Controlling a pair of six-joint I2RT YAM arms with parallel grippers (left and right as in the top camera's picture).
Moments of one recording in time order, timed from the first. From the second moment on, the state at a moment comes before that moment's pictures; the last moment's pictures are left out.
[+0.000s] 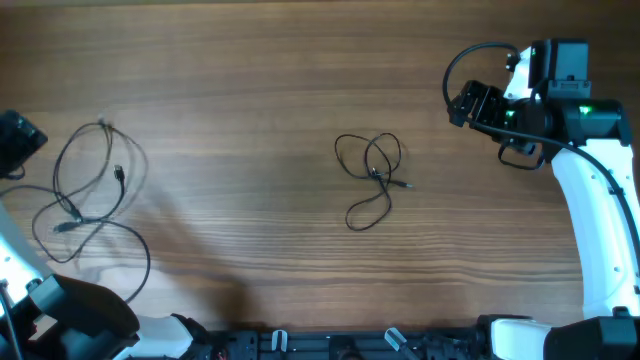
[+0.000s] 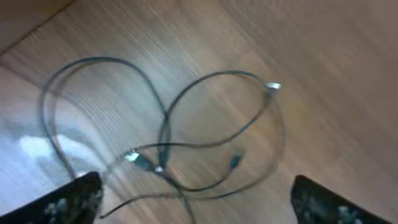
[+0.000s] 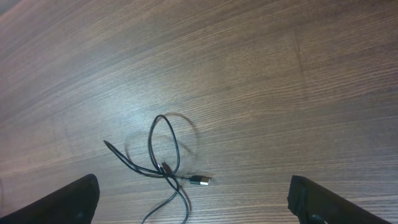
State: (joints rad) left arm 0.73 1.63 1.60 -1.01 0.03 -0.13; right arm -0.02 1.47 1.36 -0.96 -0.20 0.35
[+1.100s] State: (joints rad) left arm -0.39 1.73 1.15 -0.46 0.38 0.12; right arm -0.02 1.47 1.36 -0.97 -0.20 0.35
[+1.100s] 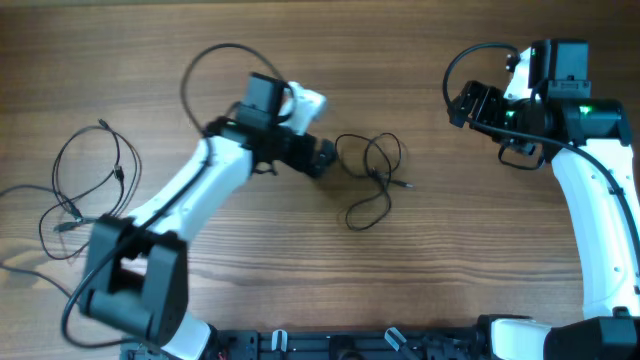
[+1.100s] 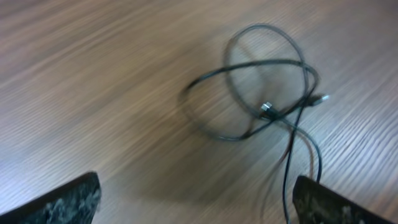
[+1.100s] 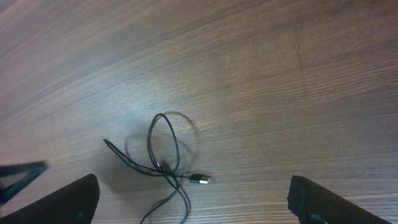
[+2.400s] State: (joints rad) left arm -0.49 1.96 1.13 -0.04 0.30 0.22; right arm -0.02 1.47 1.36 -0.96 -0.20 0.33
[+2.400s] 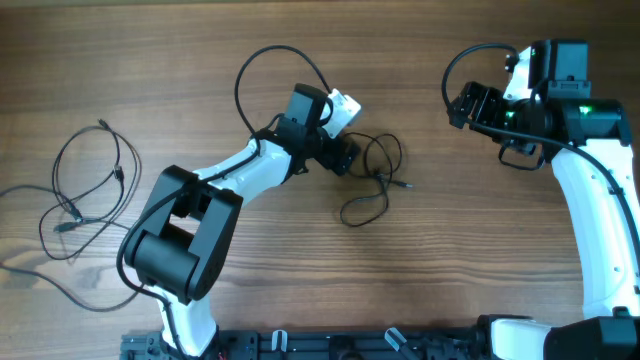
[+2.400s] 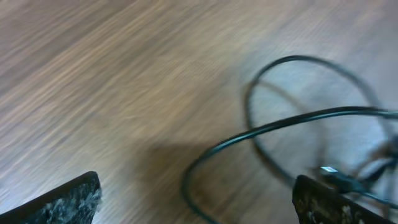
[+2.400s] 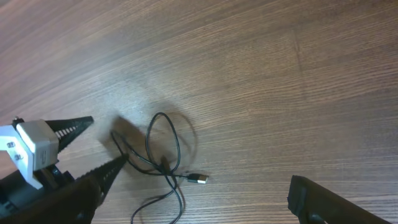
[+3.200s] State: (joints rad) left arm -0.49 1.91 1.12 0.08 0.22 0.21; right arm -0.02 1.47 1.36 -0.97 -0.20 0.33
